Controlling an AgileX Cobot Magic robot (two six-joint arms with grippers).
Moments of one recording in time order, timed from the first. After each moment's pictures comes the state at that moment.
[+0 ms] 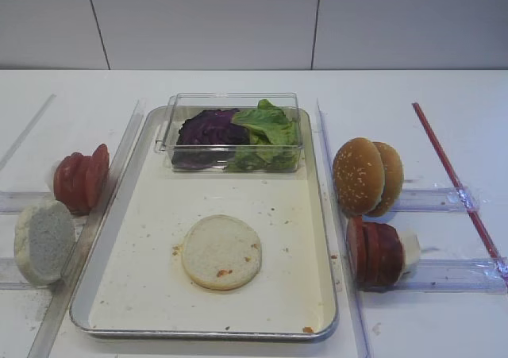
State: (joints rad) left arm -0.05 -0.02 -0.49 -0.01 1.18 -0.04; right arm -0.04 -0.02 -0.46 0.13 1.14 -0.07
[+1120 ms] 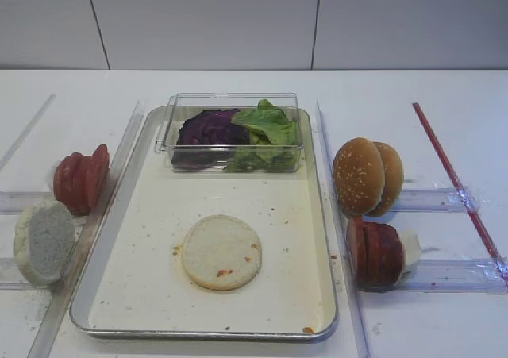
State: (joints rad) left arm -0.05 -0.02 -0.49 -0.01 1.18 -0.04; right arm -0.04 -0.02 -0.46 0.12 1.14 -0.09
